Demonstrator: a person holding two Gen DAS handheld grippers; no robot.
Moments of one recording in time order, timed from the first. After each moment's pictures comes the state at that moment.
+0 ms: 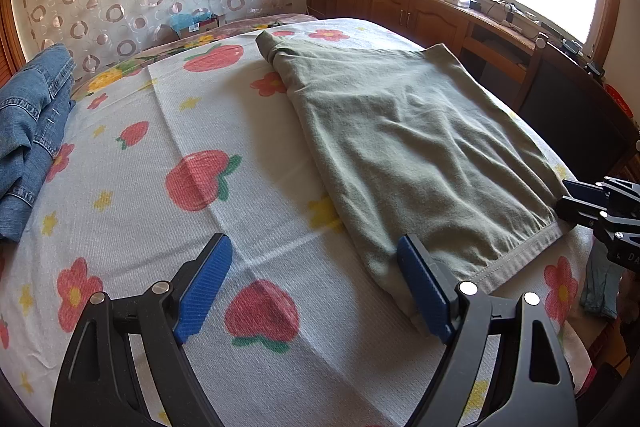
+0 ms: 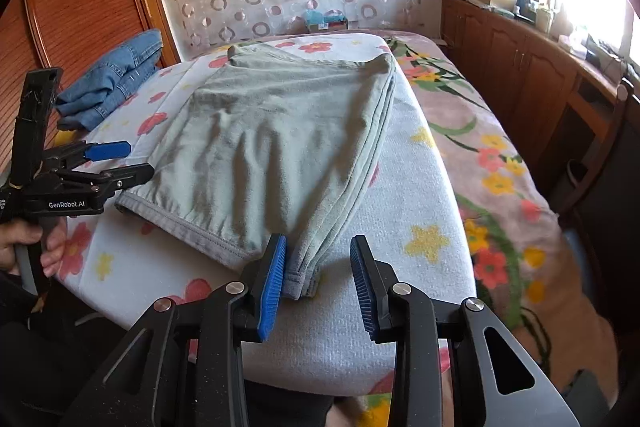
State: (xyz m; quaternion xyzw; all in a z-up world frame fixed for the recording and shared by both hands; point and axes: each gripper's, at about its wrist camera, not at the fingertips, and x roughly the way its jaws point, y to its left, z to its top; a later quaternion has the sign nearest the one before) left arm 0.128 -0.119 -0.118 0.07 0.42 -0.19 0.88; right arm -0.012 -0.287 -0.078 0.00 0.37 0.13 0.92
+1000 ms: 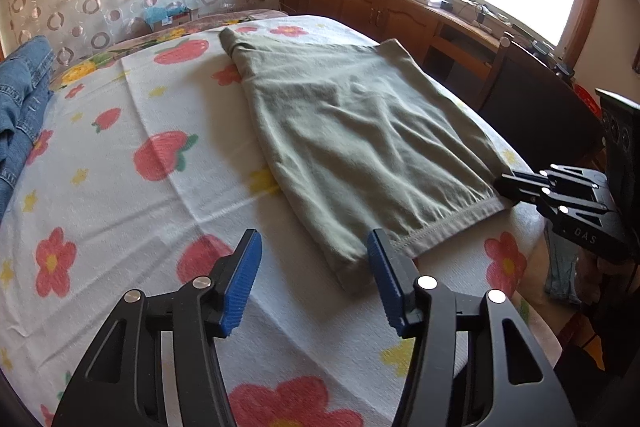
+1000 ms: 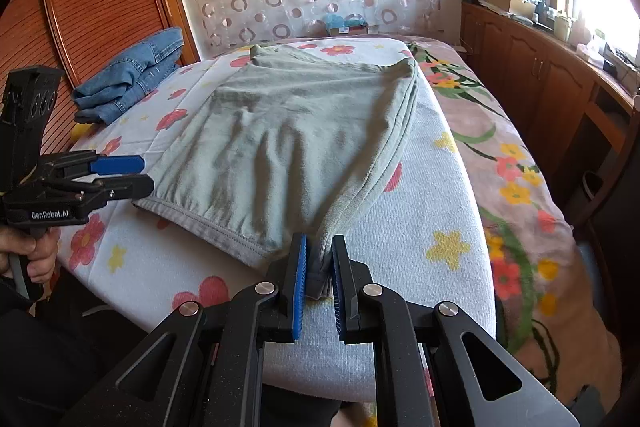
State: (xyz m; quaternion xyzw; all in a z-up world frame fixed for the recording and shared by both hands) left arm 0.096 -0.121 -0.107 0.04 0.43 -0.24 0.87; right arm -0.014 -0.284 -0.082 0.00 0.36 0.16 0.92
